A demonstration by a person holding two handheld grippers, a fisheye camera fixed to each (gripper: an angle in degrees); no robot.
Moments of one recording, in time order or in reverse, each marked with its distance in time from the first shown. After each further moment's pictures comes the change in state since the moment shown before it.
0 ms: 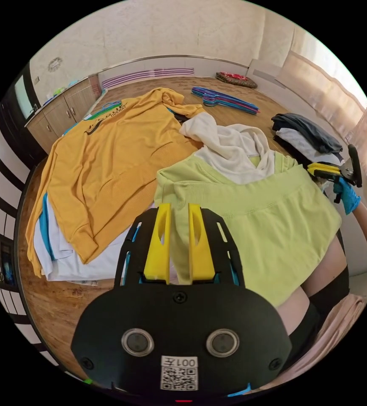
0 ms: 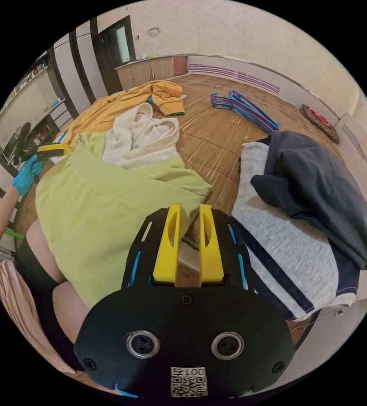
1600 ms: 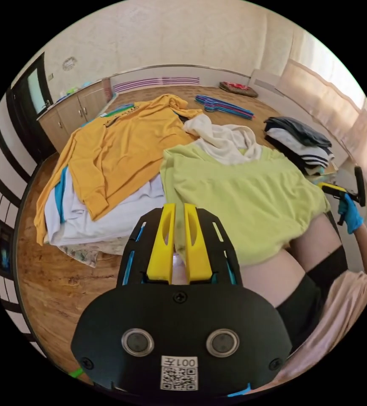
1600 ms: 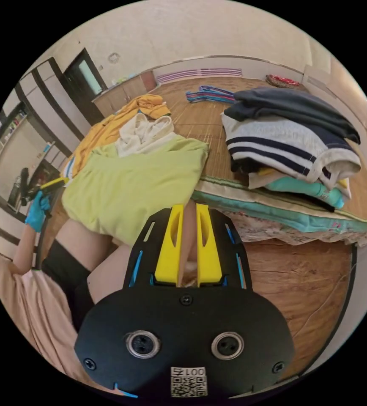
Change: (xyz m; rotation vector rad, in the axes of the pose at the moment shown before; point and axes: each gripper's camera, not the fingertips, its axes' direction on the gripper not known) left arm 0.018 0.084 0.004 0.065 0.010 -0.034; right arm -0.011 0.146 -0.032 0.086 -0.099 0.287
